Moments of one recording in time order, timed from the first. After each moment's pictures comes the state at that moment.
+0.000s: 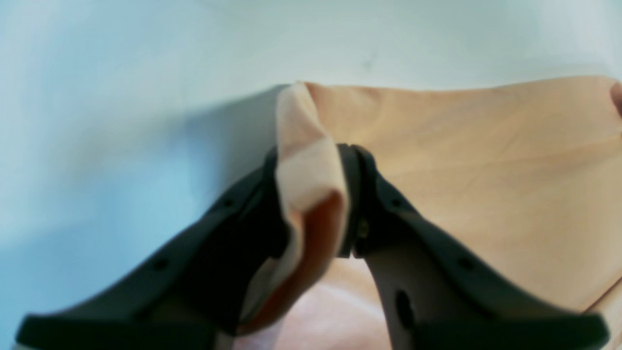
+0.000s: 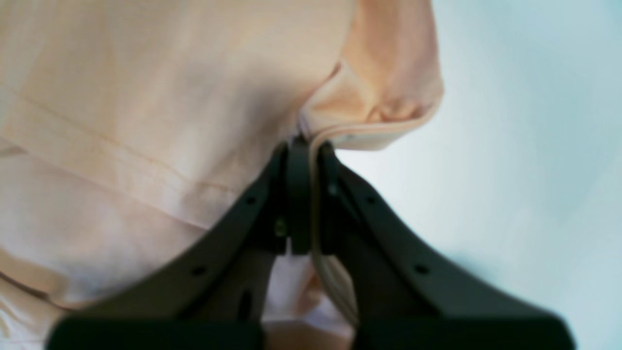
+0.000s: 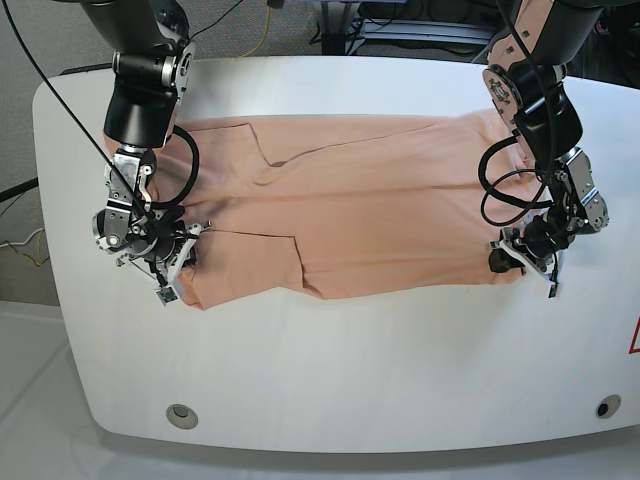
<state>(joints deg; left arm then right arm) -23.9 -11.0 -35.3 50.2 -6.7 -42.0 41.9 20.1 10.1 16.5 61.0 -4.6 37.6 -43.3</state>
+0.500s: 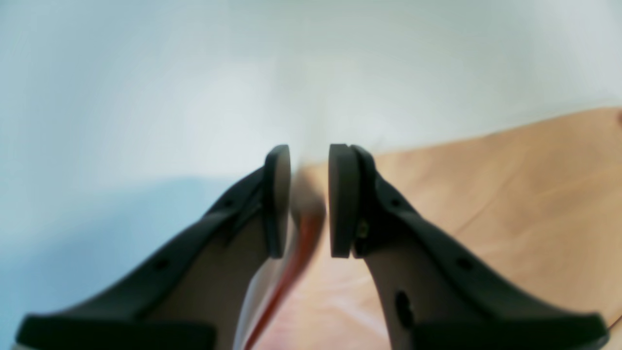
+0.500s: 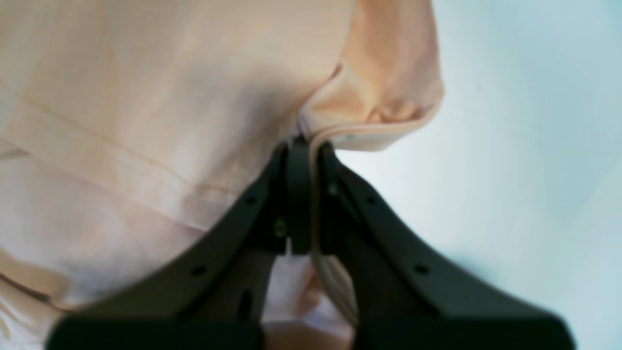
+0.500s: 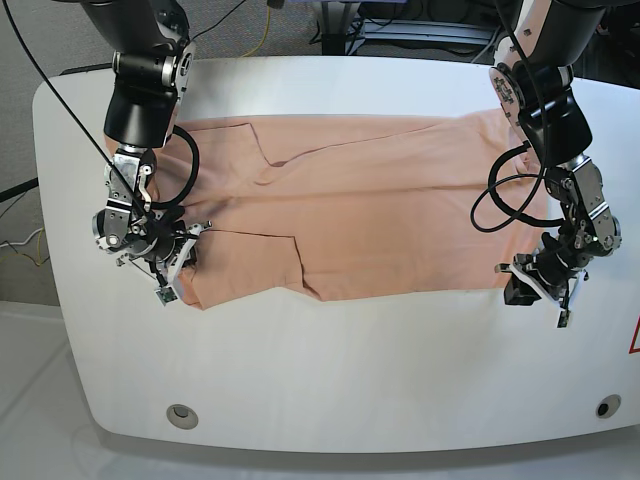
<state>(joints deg) -24.2 -12.0 -29.5 59.8 -6.4 -41.8 38.9 20.1 10.1 16.5 61.2 -4.4 37.6 -43.5</state>
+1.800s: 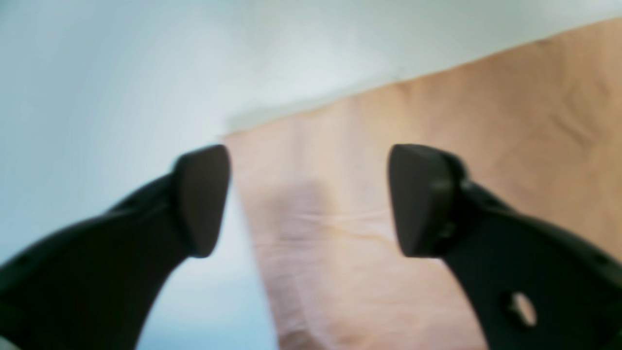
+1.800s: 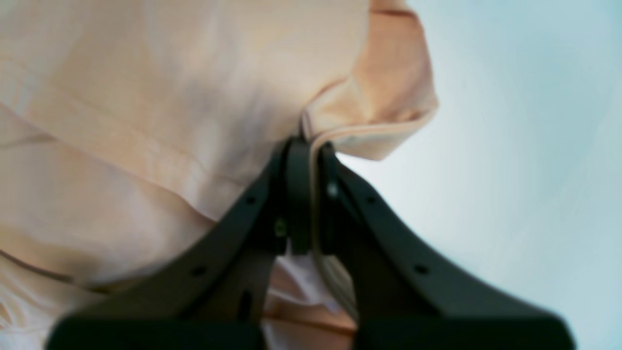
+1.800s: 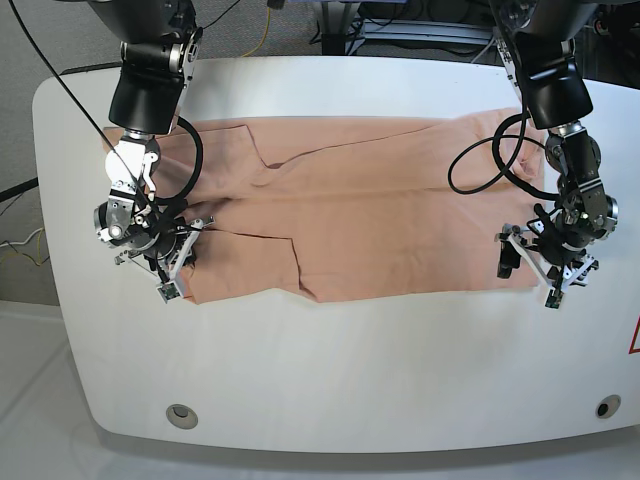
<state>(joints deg) -13.7 -13.8 -21.4 75.6 -0.1 -36.5 37.1 16.8 8.7 16.5 69.0 -4.8 37.5 -45.8</state>
